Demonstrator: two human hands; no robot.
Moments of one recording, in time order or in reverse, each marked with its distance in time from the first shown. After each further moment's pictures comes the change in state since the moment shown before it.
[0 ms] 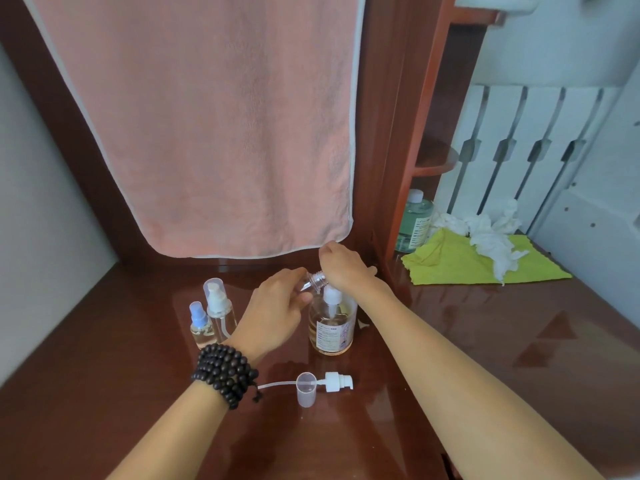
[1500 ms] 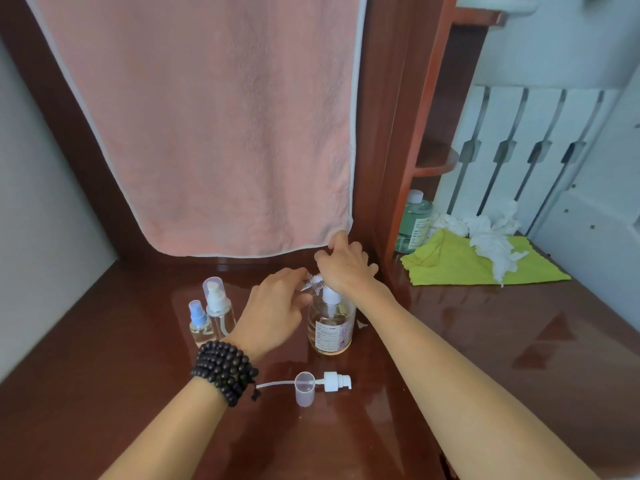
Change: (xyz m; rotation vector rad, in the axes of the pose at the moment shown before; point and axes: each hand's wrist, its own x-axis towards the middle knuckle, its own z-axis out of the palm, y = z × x) left_hand 0.001 -0.002 0.003 0.075 -0.035 -0.001; right_hand -0.008 0.000 0.001 -0.015 0.111 0.006
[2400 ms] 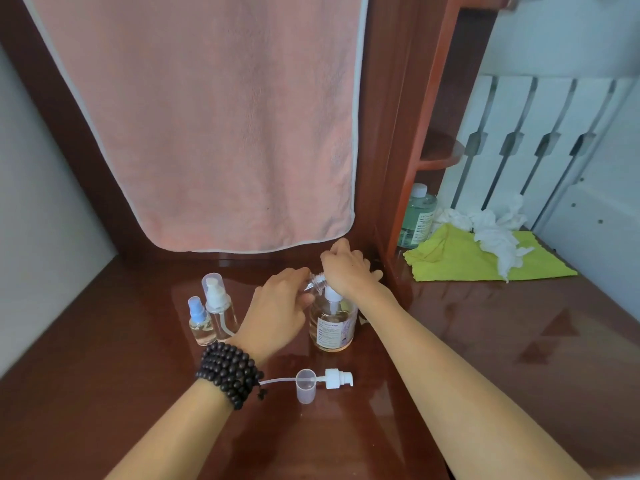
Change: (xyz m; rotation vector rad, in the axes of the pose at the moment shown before) left_hand -0.003 -0.004 0.009 -0.009 0.001 0.002; right_hand 0.005 0.006 0.009 0.011 -0.079 0.105
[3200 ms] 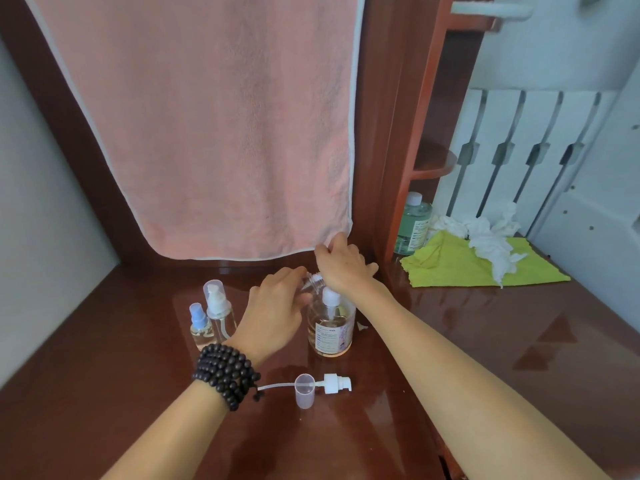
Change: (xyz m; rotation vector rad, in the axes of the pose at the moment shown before) left_hand 0.002 0.009 -0.011 0.067 0.022 -0.024; right_hand -0.003 -0.010 -0.011 0.020 0.061 -0.101
